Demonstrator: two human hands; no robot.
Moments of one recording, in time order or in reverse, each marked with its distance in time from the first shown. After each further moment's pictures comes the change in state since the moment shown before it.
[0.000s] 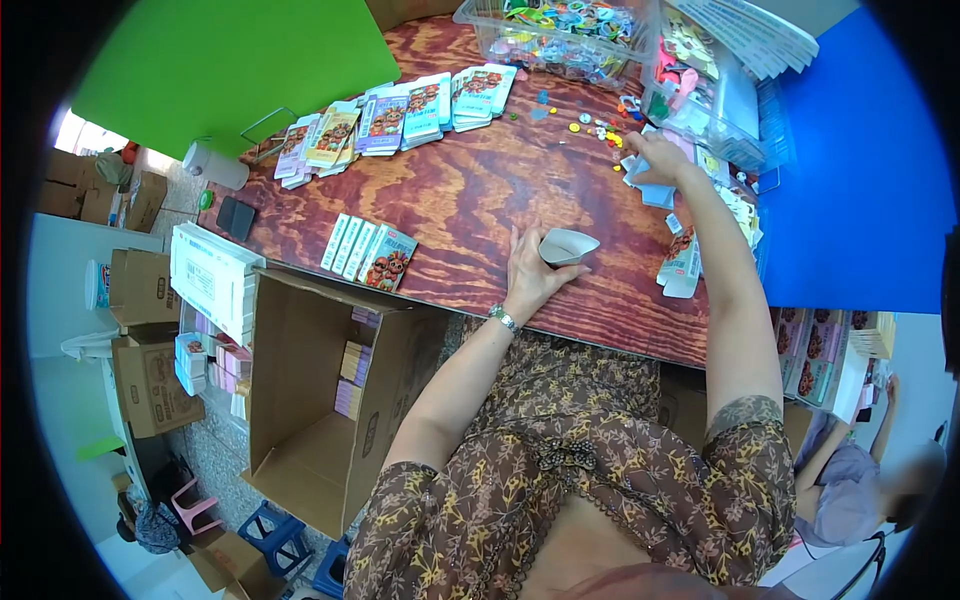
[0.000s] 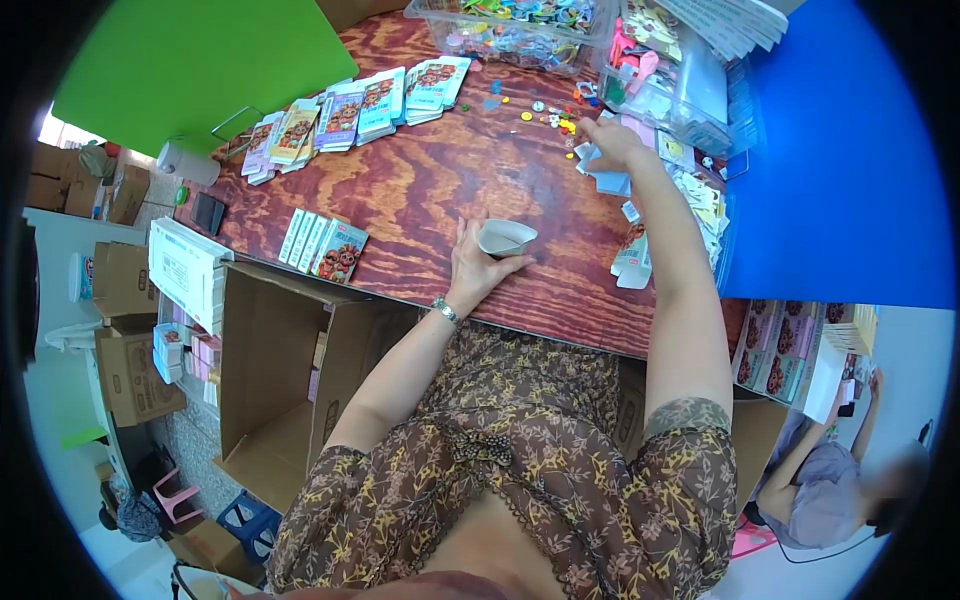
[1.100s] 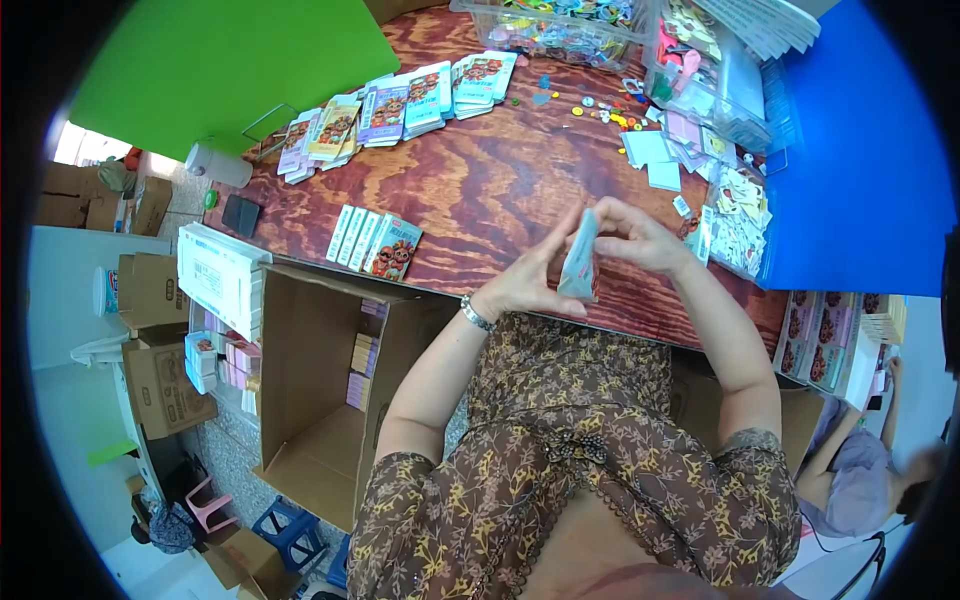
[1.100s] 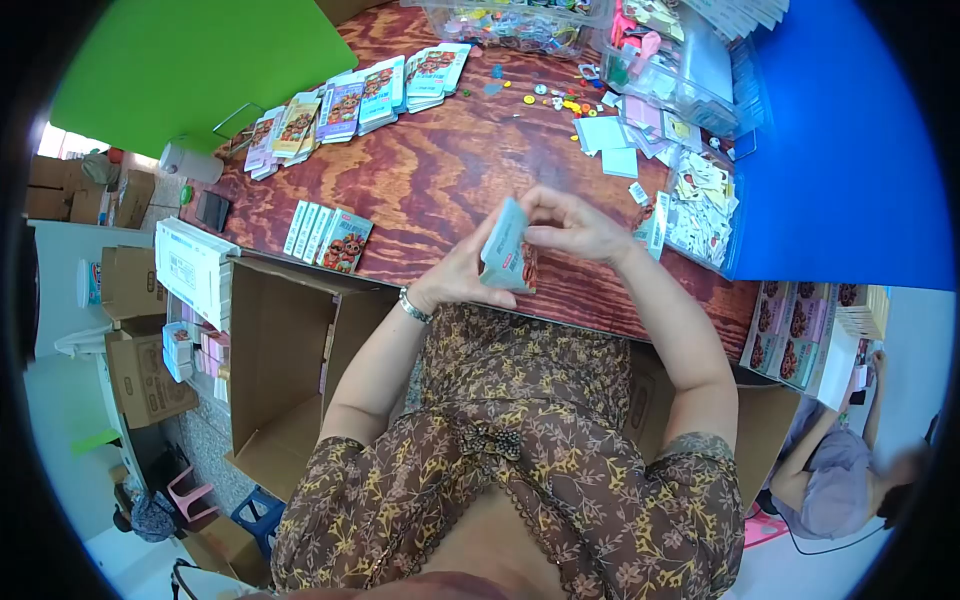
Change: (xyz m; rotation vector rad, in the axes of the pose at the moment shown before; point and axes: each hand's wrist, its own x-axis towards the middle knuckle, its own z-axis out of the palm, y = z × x) left_hand 0.011 0.047 -0.076 -0.862 -0.685 -0.059; right_hand -0.121 -0.153 0.005 1.538 -0.194 -0.390
